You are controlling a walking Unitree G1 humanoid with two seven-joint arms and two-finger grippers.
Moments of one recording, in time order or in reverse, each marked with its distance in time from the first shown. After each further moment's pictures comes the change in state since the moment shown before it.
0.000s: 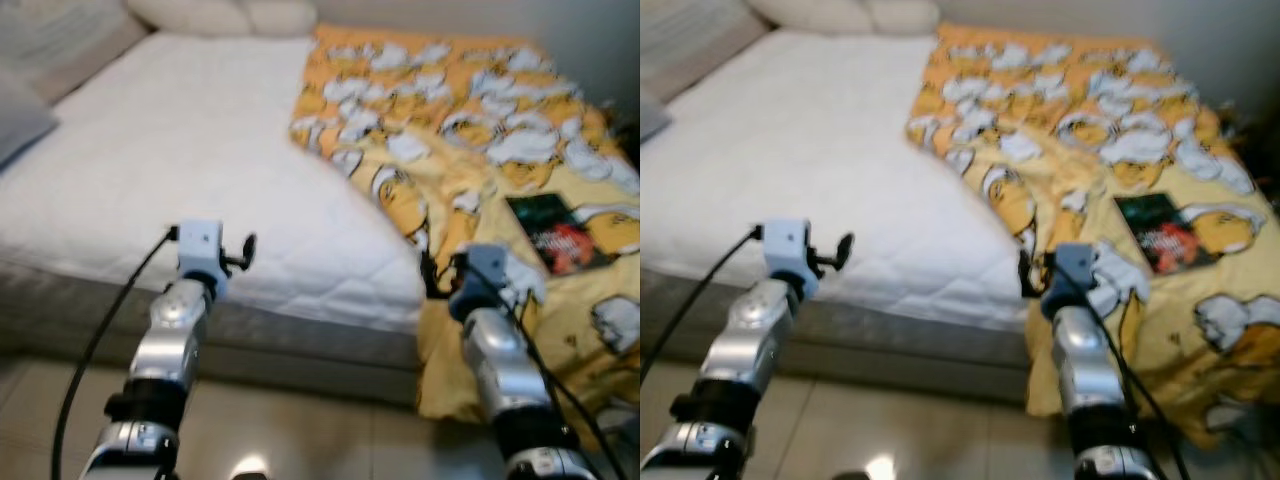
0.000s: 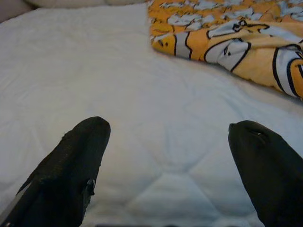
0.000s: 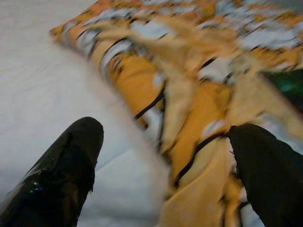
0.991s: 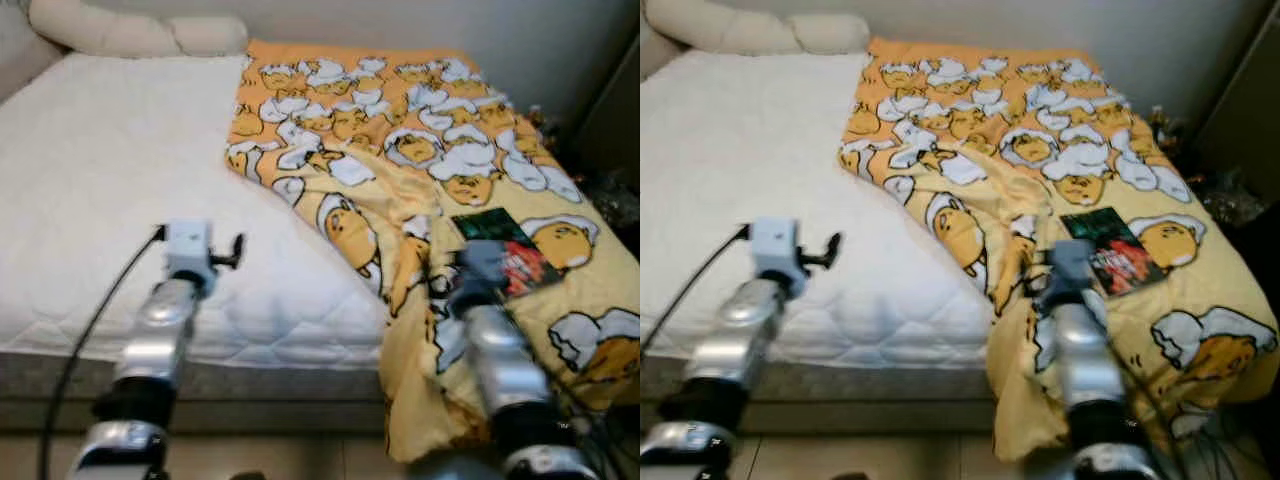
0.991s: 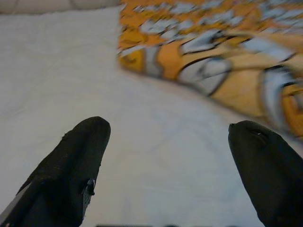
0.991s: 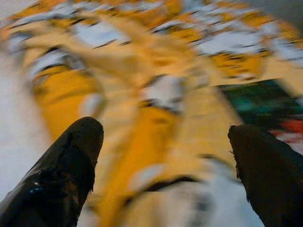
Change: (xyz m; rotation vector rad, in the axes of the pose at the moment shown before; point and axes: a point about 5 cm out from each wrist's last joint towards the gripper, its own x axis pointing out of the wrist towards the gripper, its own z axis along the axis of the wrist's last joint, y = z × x) left arm -0.003 0.016 -0.005 0.010 0.030 0.034; right arm 0.002 0.012 -0.003 -0.045 0.055 0.045
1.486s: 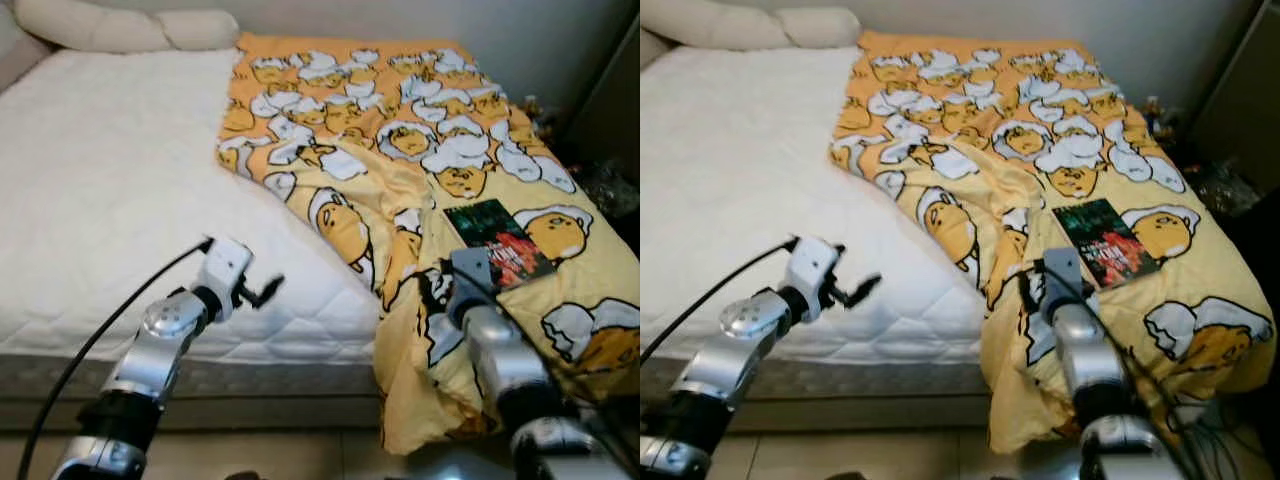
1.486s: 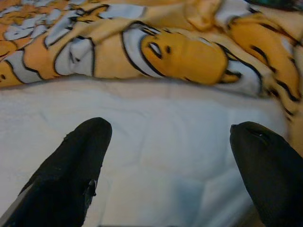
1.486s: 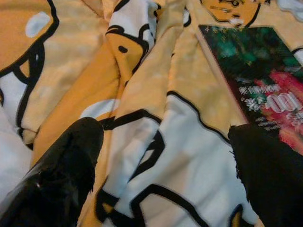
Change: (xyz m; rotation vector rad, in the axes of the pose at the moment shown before) left arm -0.018 -0.036 -0.007 0.285 0.068 -0.539; right arm 0.012 -0.030 -0.019 -0.129 0.222 -0.066
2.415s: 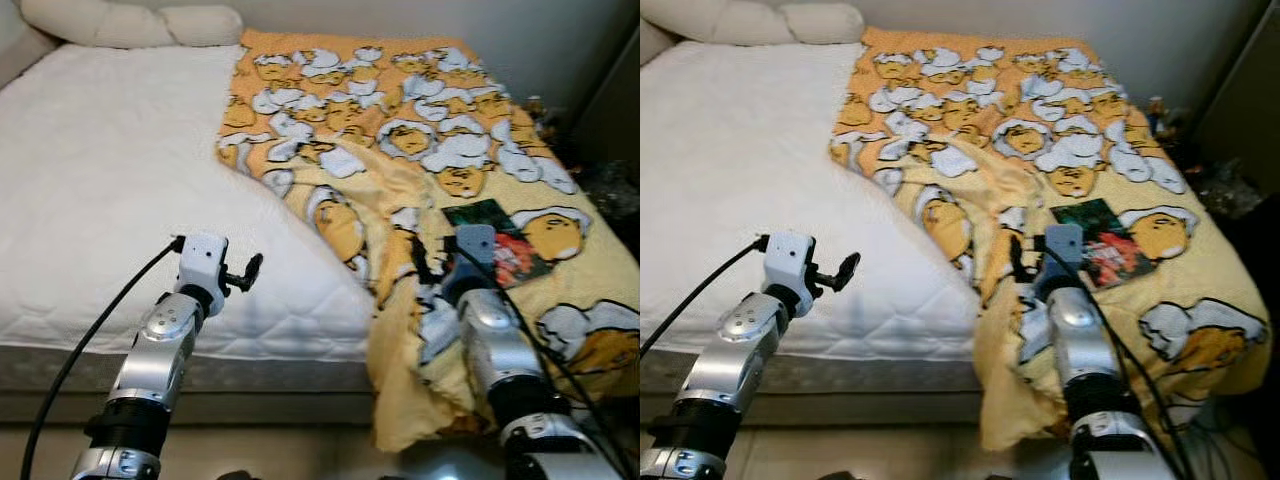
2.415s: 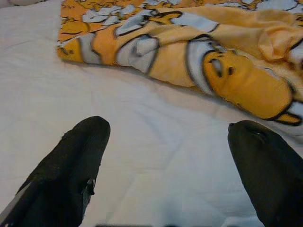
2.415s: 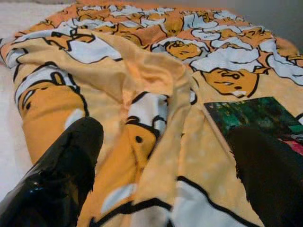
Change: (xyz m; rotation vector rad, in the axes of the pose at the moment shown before) left arm 0.002 0.010 0.002 -0.219 -0.071 0.333; right arm -0.006 0.015 0.035 0.127 -0.302 0.073
